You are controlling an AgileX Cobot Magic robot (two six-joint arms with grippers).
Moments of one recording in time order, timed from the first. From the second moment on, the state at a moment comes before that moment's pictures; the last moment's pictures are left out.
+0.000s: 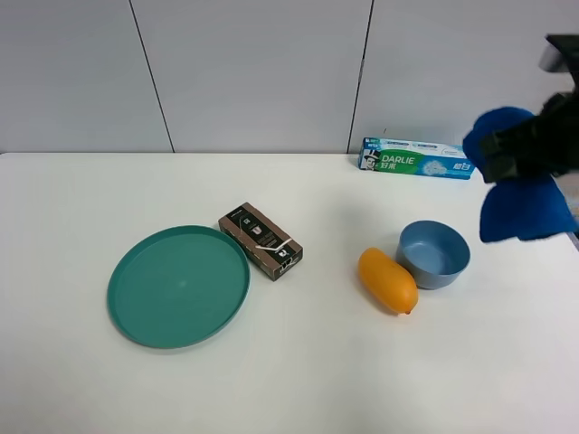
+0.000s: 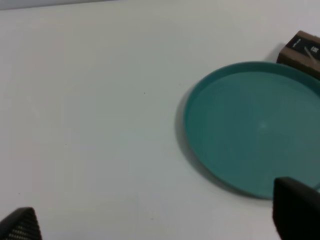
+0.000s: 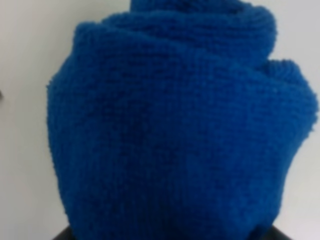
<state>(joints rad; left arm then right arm) 0.04 -0.01 -0.50 0.00 1.05 0.03 0.10 1.36 -1.18 0.16 0.94 -0.20</state>
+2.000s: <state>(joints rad) 0.04 -0.01 -0.50 0.00 1.05 0.03 0.43 2.64 -2.37 0.05 1.22 -0.12</state>
